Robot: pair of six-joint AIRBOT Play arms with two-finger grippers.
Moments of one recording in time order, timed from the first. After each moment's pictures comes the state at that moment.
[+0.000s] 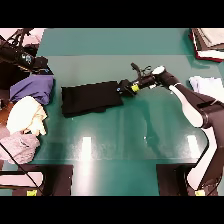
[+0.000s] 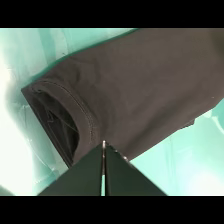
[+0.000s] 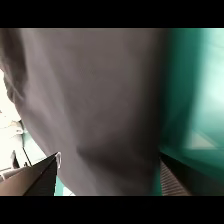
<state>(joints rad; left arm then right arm) 0.11 -1.50 1.72 1.11 -1.48 -1.33 0.25 -2.04 1.67 -0.51 1.22 1.25</state>
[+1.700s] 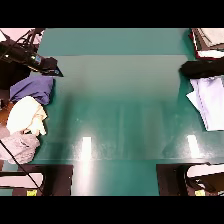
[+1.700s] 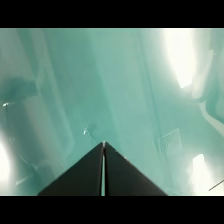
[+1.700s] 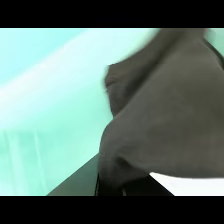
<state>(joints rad) 0.00 -1.50 1.72 1.06 -1.49 -1.36 -0.66 -1.64 1.87 -0.95 1.23 1.43</state>
